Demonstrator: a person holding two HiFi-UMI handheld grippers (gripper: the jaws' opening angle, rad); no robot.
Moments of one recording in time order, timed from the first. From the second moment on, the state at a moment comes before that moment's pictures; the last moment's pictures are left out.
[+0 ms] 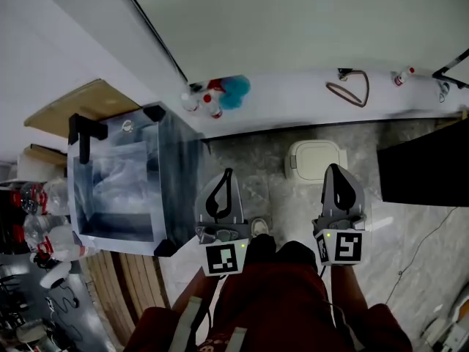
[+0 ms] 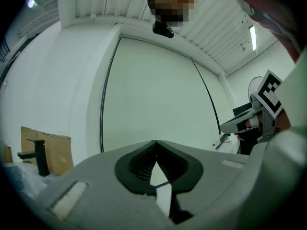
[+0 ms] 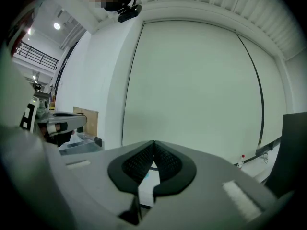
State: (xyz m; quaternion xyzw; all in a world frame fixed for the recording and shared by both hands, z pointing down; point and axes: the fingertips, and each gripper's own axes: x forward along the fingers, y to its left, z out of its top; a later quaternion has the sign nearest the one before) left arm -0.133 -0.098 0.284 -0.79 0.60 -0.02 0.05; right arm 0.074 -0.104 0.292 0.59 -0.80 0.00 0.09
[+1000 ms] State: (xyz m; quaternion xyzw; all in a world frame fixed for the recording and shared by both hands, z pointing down) left arm -0.121 -0.136 0.430 -0.80 0.59 -0.09 -0.03; right arm 0.050 -0.131 0.526 0.56 -0.78 0.14 0.24
